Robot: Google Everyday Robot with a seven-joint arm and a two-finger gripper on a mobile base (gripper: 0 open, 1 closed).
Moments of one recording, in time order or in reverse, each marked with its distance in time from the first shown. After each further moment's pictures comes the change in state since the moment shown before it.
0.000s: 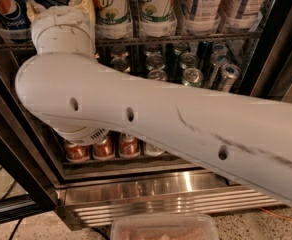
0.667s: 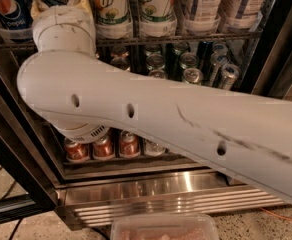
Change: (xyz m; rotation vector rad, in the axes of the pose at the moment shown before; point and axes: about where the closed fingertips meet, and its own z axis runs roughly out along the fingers) arm 0.001 -0.002 0.004 0.003 0.006 0.000
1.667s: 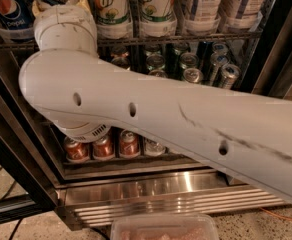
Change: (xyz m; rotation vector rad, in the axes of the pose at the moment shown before) arm -0.001 -0.001 0.000 -0.001 0.001 0.004
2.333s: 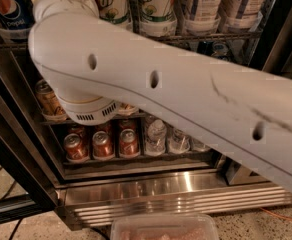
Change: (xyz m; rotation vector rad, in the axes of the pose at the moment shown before) arm -0.016 -0.005 0.002 -0.074 0.059 0.021
